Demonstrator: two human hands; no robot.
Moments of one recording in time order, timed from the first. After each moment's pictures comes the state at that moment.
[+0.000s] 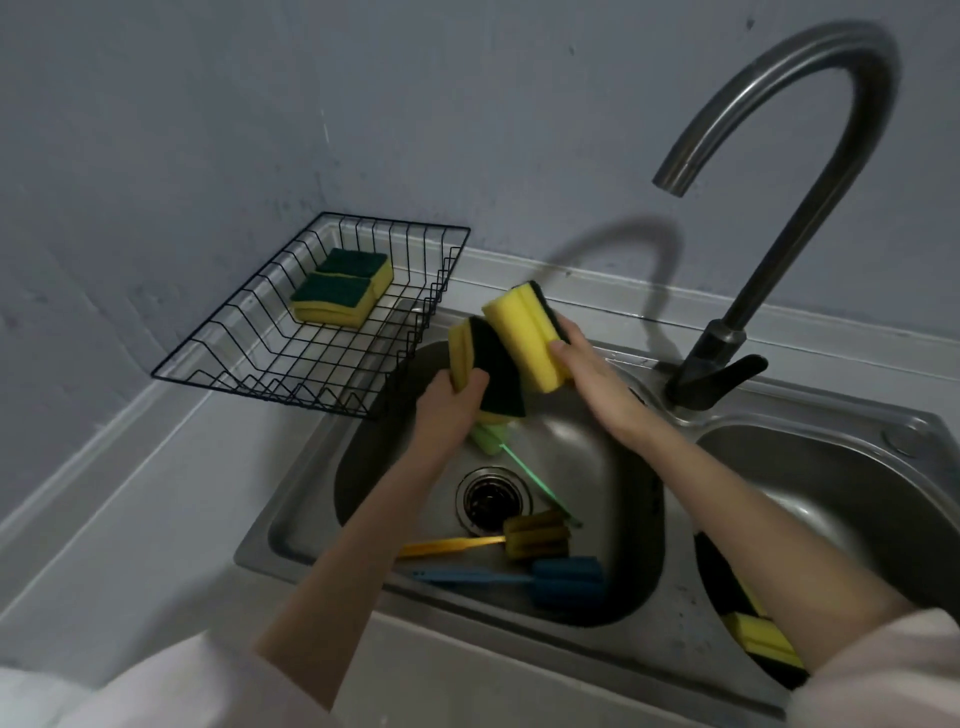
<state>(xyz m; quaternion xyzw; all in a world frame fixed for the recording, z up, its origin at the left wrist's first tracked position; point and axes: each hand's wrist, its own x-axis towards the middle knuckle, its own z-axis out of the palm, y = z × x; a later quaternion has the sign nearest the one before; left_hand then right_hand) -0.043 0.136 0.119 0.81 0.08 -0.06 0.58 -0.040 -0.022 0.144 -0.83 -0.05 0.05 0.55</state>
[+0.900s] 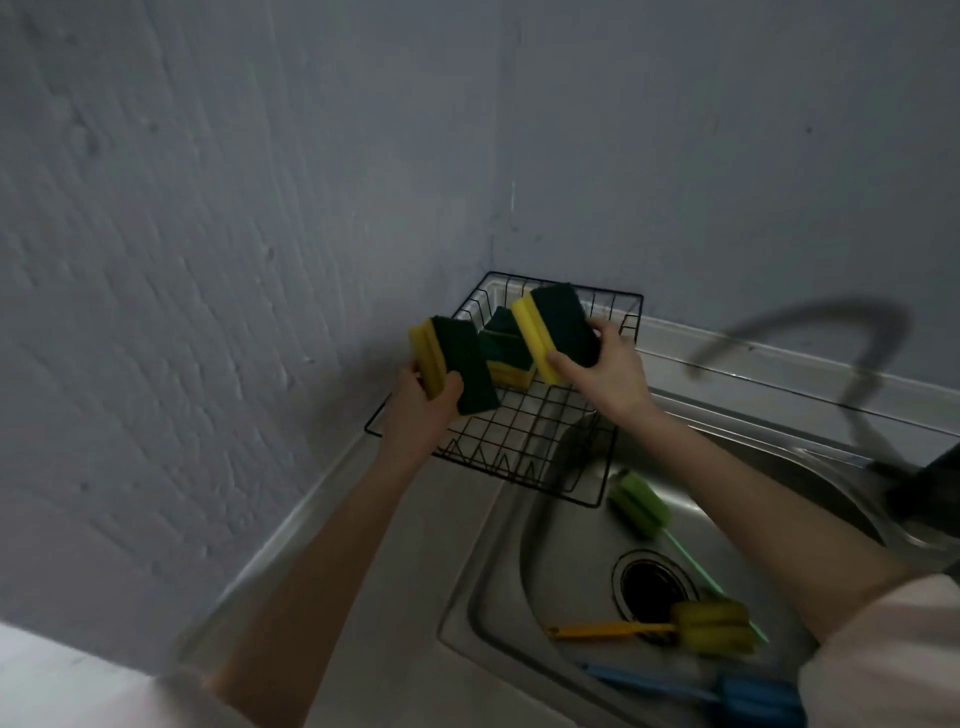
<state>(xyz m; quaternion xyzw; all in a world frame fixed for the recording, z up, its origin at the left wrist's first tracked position) -0.012 0.339 0.166 0.81 0.15 0.09 0.56 0.059 0.162 0.158 -0.91 -0.02 -0.06 0.42</state>
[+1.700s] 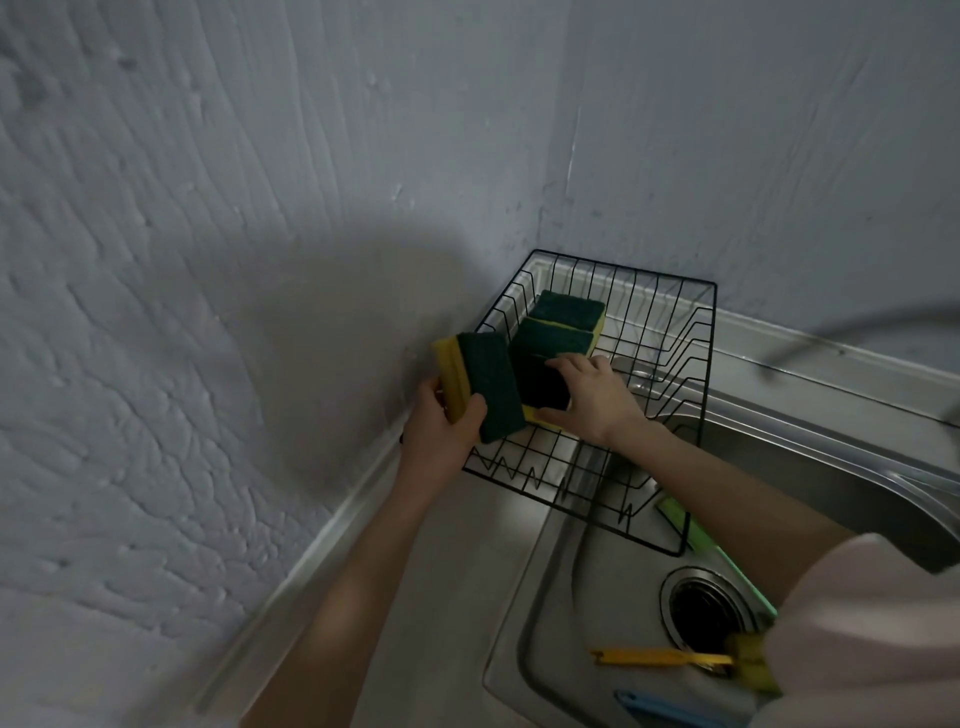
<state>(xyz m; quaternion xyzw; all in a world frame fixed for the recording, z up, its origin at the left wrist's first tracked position) 0.009 0.375 0.136 0.79 0.17 0.04 0.59 0.107 0.218 0.100 -0.97 -0.18 0.06 0.11</state>
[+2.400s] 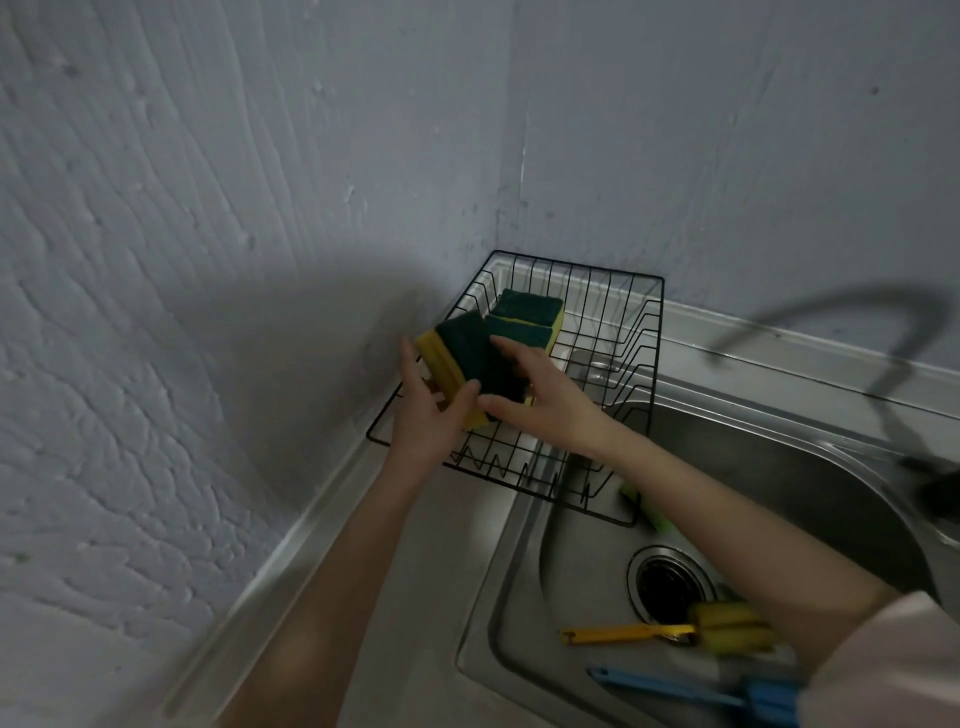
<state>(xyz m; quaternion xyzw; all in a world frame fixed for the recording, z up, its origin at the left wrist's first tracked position) 0.010 0.357 0.142 0.77 0.11 0.04 0.62 0.051 0.222 0.142 -0.88 -0.22 0.10 0.42</state>
